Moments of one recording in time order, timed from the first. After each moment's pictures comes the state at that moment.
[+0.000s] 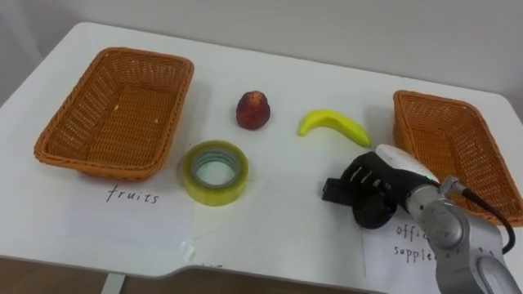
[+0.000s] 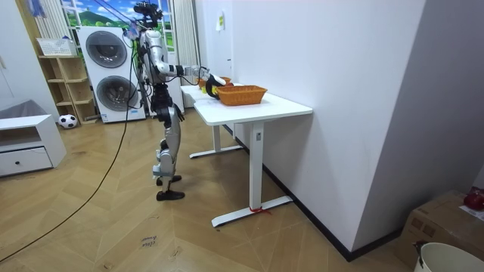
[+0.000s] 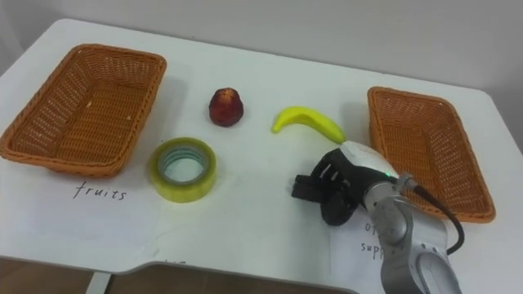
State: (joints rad) left arm 0.17 0.22 0.06 0.92 0.27 0.13 0.22; right arm 0.00 -0.35 0.13 -0.04 -0.85 0.28 0.49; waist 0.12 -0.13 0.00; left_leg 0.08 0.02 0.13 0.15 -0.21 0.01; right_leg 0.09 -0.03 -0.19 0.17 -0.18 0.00
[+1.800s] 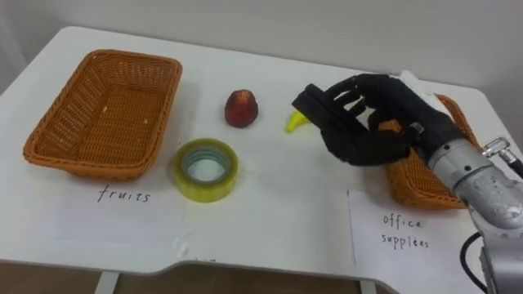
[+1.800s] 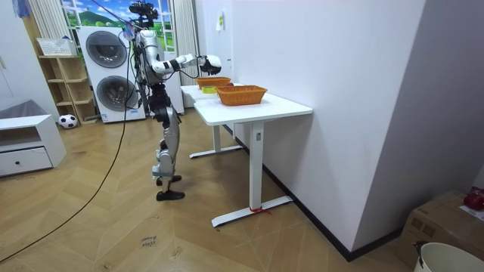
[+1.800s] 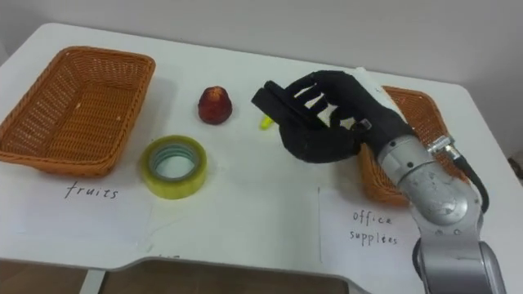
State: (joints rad) left arm 0.21 0.22 0.11 0.99 0.25 0.05 0.17; right arm -0.03 -0.35 -0.11 -0.28 -0.26 0.14 0.41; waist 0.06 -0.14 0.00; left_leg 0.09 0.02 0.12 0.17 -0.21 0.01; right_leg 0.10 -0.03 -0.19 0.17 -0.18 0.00
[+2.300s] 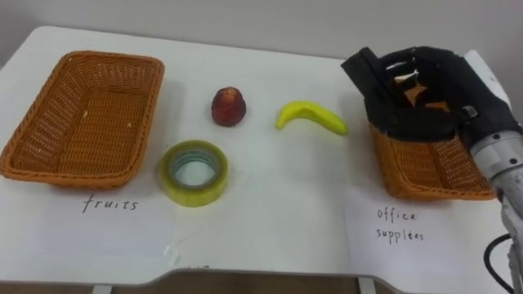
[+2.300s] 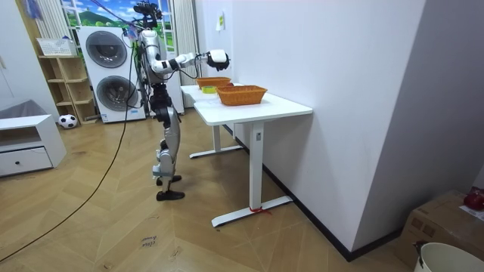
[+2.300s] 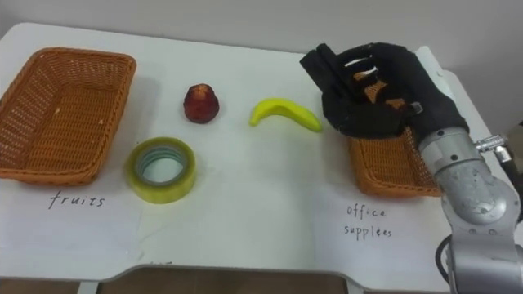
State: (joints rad) left arm 0.23 0.22 0.15 0.99 0.25 0.06 0.19; right arm -0.03 -0.40 -0.21 -0.21 -0.17 0.13 0.28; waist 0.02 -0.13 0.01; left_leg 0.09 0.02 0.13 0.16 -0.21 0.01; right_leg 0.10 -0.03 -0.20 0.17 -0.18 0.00
